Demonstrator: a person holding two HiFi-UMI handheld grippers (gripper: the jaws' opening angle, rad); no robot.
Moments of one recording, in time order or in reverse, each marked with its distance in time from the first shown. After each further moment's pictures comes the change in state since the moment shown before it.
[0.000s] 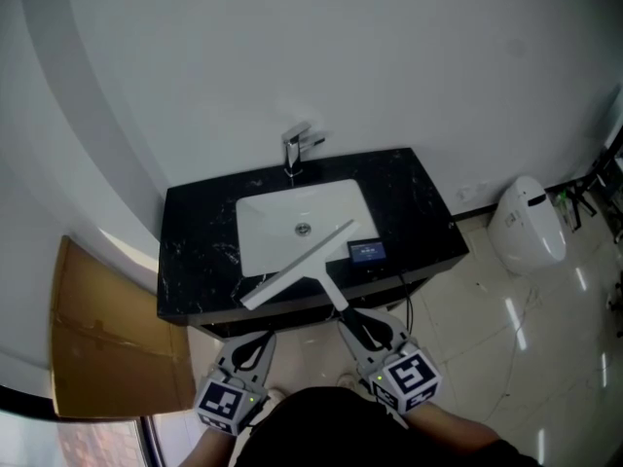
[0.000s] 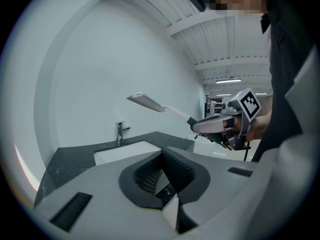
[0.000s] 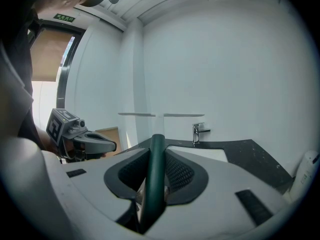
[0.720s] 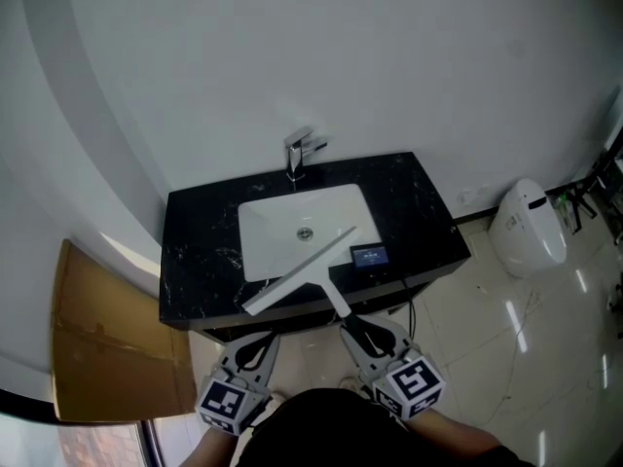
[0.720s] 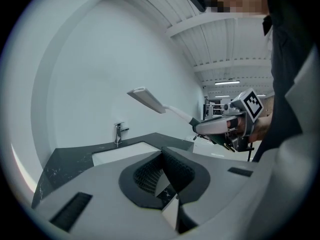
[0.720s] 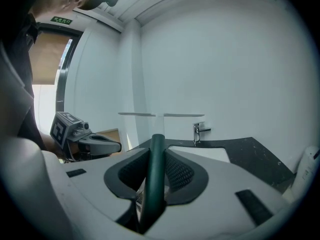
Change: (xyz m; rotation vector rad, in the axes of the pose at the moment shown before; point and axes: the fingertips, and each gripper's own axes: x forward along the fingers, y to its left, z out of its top) left arm 0.007 0.006 0.002 0.014 -0.010 -0.028; right arm -0.001 0.006 0.002 0.019 0.000 0.013
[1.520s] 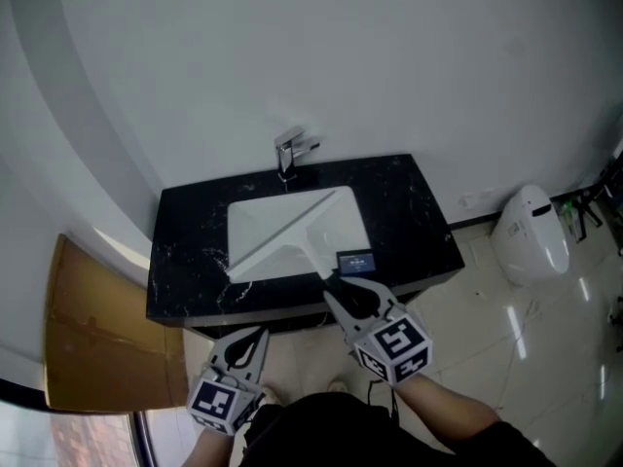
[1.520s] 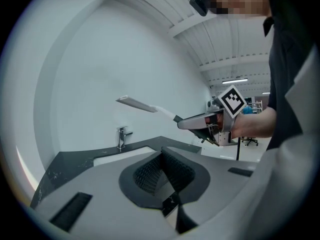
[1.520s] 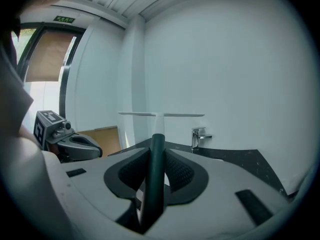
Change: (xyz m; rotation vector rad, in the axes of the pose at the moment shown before) left arm 0.032 -0.011 0.022 -0.004 -0.026 0.102; right arm 0.037 -0.069 0.040 -0.073 0.039 0.045
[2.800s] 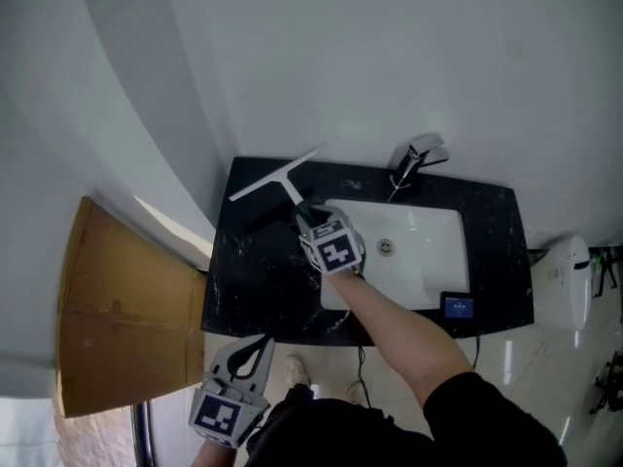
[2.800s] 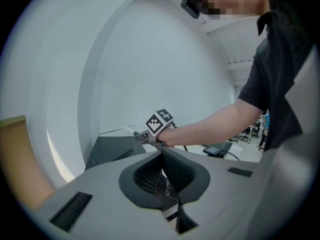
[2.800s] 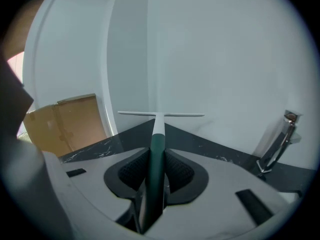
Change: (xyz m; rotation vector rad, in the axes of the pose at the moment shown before) left arm -0.059 0.225 -0.059 -0.171 0.077 0.183; right arm 0.472 0.047 -0.038 -0.089 0.338 0.069
